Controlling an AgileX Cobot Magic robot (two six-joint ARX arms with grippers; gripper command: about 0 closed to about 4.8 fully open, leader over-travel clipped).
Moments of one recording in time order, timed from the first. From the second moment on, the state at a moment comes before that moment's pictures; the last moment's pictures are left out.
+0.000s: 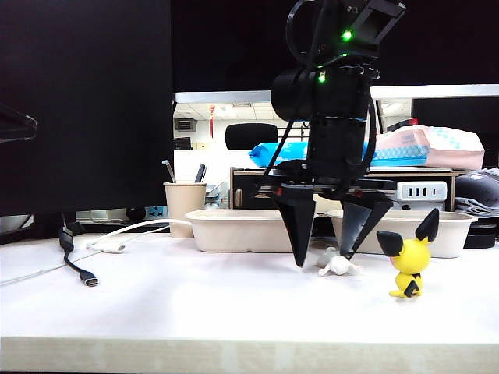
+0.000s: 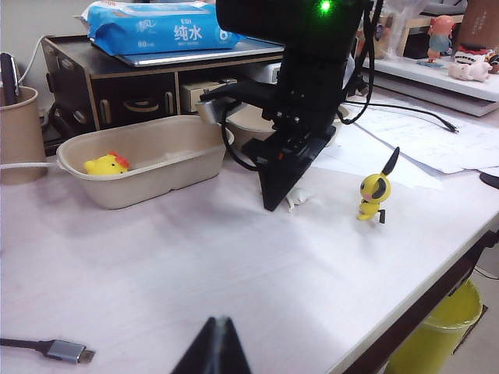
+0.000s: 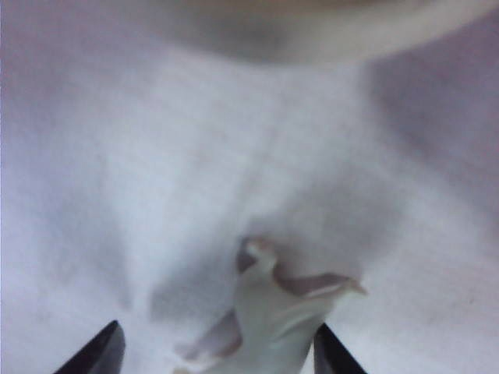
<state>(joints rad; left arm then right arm) -0.81 0.01 0.01 -0.07 -0.05 -0.04 0.56 1.97 1.48 -0.88 -0.02 0.18</state>
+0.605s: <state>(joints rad) -0.81 0.01 0.01 -0.07 -0.05 -0.04 0.55 1.97 1.48 -0.88 0.02 0.19</state>
